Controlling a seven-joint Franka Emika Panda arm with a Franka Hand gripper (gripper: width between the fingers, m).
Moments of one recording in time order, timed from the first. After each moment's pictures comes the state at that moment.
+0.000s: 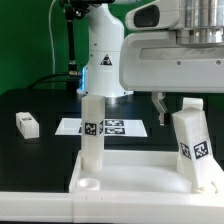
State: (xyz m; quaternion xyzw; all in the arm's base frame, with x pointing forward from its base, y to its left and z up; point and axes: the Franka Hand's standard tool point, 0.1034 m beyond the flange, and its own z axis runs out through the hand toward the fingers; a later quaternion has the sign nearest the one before) arm 0.666 0.076 0.121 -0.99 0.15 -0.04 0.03
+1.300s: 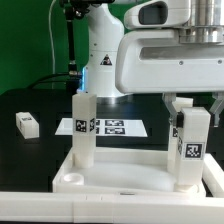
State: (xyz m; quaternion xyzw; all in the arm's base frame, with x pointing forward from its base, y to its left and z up) arm 0.667 0.073 0.121 -1.00 0.03 -0.04 0.02
